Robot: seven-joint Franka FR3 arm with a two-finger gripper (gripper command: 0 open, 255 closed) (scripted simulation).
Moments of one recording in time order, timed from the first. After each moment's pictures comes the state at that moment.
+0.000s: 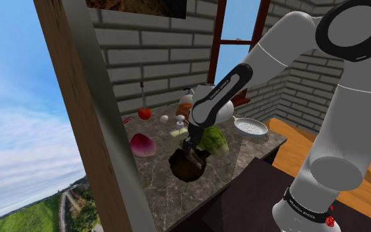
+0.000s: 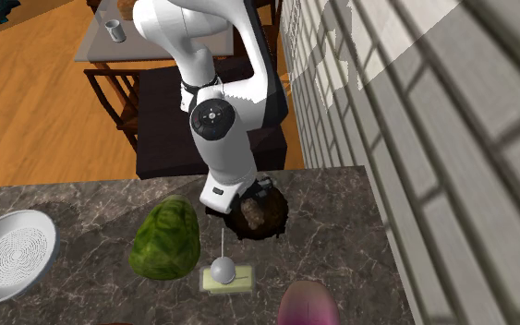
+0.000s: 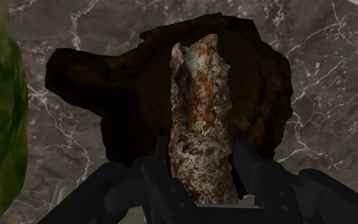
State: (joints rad) arm 0.02 0.09 0.13 -2.54 0.24 2.69 -0.18
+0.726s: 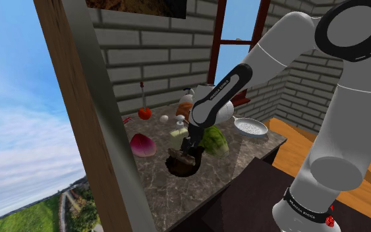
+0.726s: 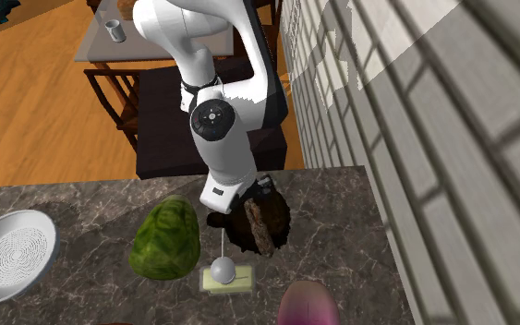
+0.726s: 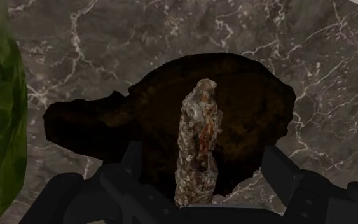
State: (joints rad) arm 0.02 0.09 0.13 -2.54 0.24 2.69 -0.18
